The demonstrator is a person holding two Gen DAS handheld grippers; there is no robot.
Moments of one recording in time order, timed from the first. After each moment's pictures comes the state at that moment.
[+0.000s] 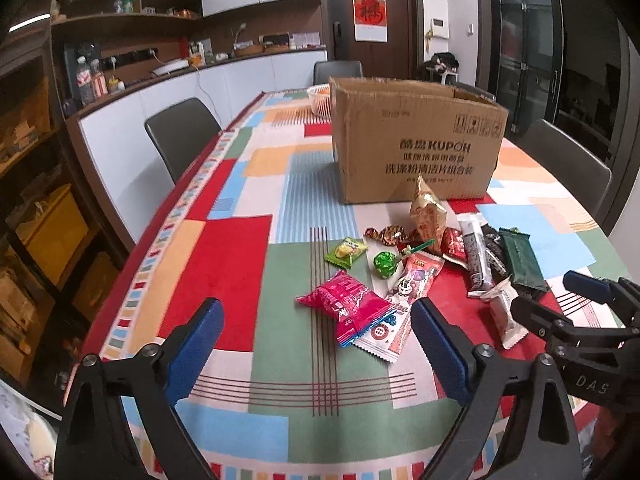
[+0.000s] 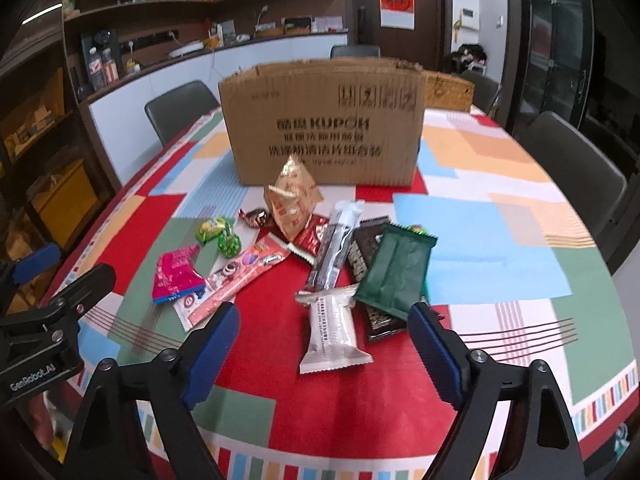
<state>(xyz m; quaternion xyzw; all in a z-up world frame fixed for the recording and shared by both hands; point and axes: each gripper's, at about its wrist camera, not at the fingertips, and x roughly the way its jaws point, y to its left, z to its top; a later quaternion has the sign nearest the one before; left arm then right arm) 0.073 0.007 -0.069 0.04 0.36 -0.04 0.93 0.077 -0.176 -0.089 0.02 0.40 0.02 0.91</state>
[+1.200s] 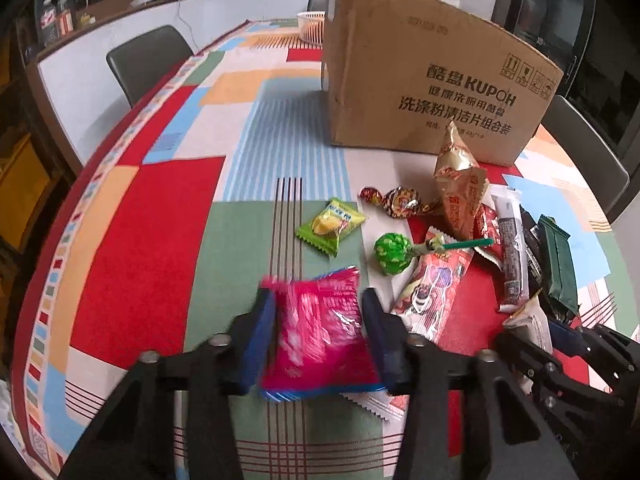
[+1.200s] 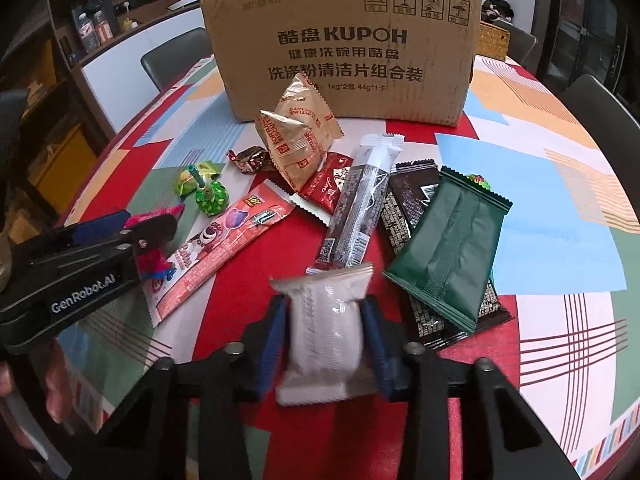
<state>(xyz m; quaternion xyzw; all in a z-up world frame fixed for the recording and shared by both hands) 0.156 -0.002 -0.128 0.00 0.48 -0.07 0.87 0.123 -0.165 -0.143 0.02 0.49 0.05 0.87</state>
